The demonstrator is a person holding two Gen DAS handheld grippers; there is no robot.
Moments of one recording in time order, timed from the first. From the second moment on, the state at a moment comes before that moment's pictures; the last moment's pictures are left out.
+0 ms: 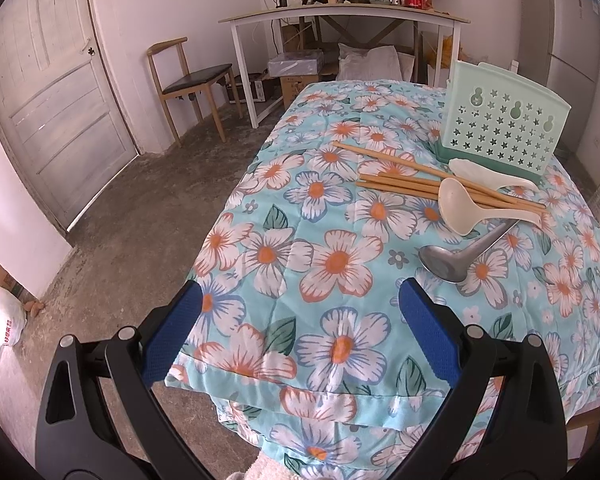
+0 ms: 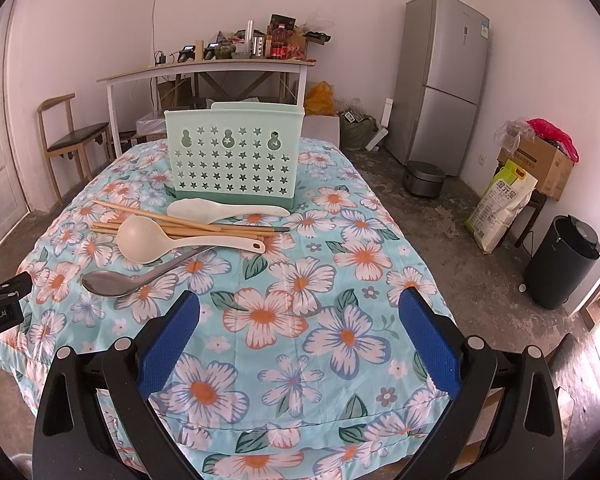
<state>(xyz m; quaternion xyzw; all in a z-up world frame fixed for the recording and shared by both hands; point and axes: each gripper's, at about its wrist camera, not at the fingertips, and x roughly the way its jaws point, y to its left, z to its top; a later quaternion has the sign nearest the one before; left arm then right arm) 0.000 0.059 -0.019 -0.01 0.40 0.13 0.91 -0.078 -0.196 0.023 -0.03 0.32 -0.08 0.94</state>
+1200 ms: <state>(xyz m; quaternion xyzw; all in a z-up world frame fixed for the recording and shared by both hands) 0.068 0.036 -0.094 0.00 0.46 -0.01 0.89 -0.019 -0.213 -0.045 0.03 0.40 -0.03 0.92</state>
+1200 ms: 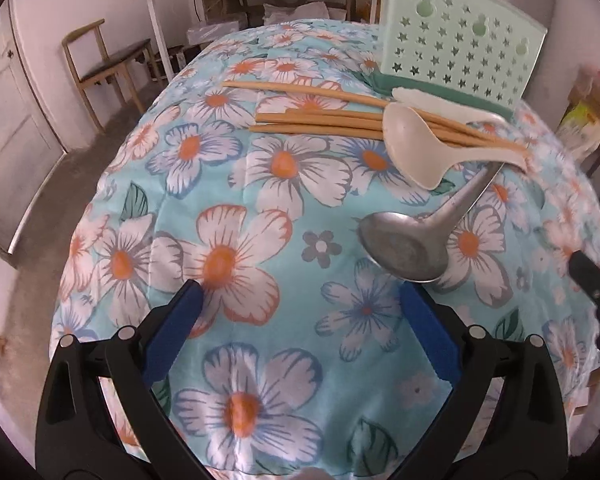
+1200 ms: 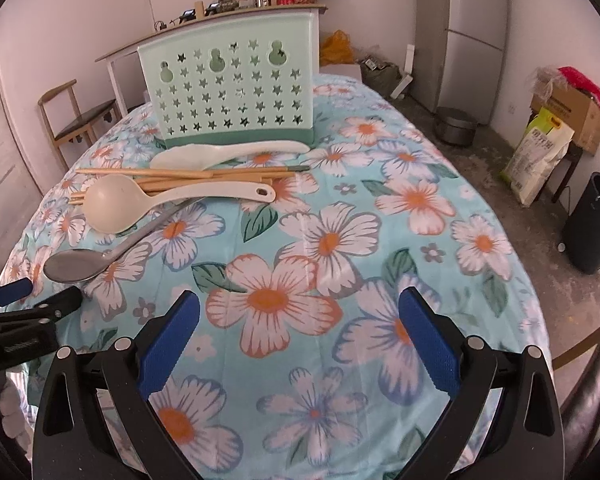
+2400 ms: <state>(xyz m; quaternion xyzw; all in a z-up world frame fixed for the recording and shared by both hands) 0.077 0.077 -0.110 -0.36 0.45 -0.16 0.80 -0.010 -0.221 -0.063 0.06 0.40 0.00 0.92</state>
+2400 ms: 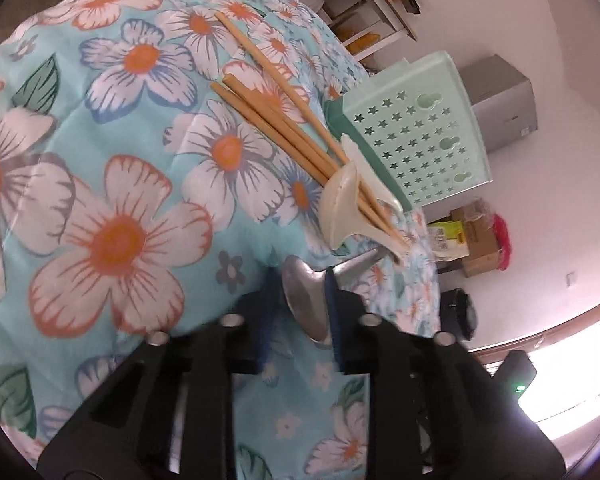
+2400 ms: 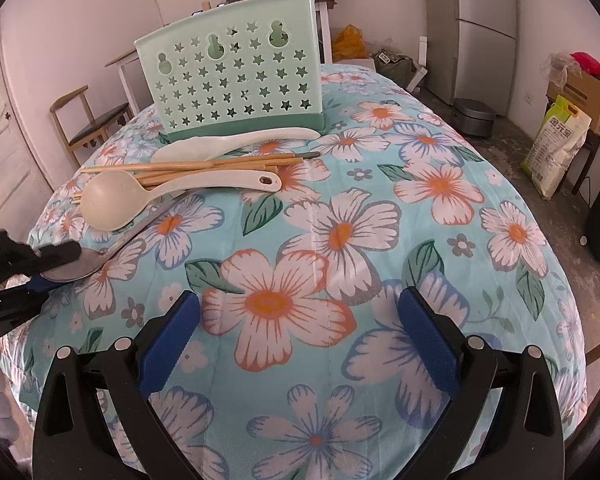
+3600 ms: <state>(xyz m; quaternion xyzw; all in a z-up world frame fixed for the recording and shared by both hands) 0.027 0.138 -0.100 -0.24 0.40 -0.17 0.87 0.078 -0.049 -0.043 -0.14 0.42 0.14 0.88</state>
